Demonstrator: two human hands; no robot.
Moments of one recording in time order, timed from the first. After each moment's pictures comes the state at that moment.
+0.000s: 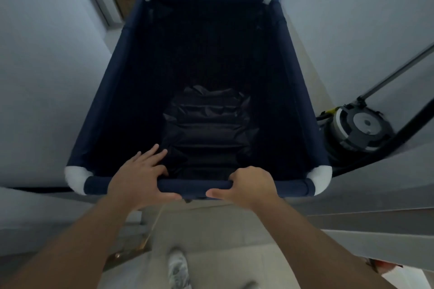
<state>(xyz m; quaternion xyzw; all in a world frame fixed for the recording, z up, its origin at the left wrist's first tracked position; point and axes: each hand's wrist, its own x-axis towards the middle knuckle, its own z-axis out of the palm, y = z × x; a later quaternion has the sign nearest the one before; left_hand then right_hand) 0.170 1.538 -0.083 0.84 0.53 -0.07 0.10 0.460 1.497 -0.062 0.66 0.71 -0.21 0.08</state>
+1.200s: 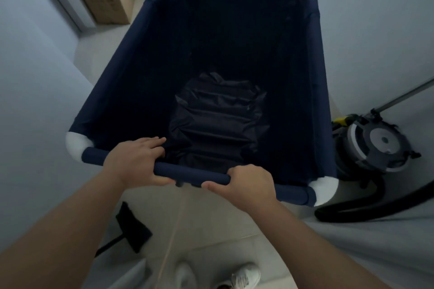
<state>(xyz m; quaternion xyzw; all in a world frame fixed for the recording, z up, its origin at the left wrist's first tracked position) 0.150 1.848 -0.075 0.90 0.43 -0.08 0.05 0.420 1.741 -0.068 0.72 0.67 -0.19 0.03</state>
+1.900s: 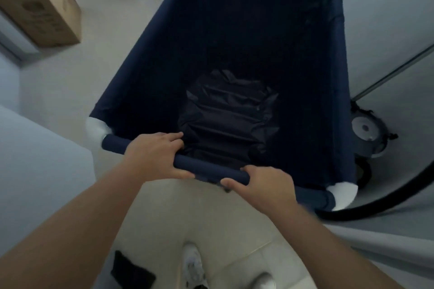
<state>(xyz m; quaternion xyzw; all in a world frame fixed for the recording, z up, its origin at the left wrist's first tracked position) 0.241 2.020 -0.077 0.95 0.30 -0.07 0.04 0.464 1.839 -0.070 0.81 0.56 -0.17 0.00</state>
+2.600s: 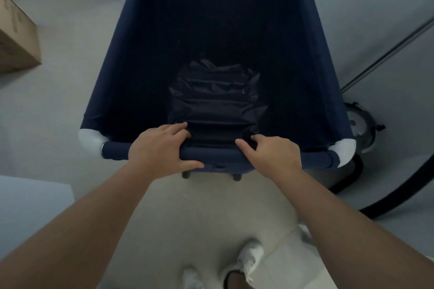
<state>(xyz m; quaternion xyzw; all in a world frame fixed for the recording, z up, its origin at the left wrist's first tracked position) 0.375 2.111 -0.089 0.96 0.28 -0.02 0.04 0.604 1.947 -0.079 0.87 0.48 -0.09 0.02</state>
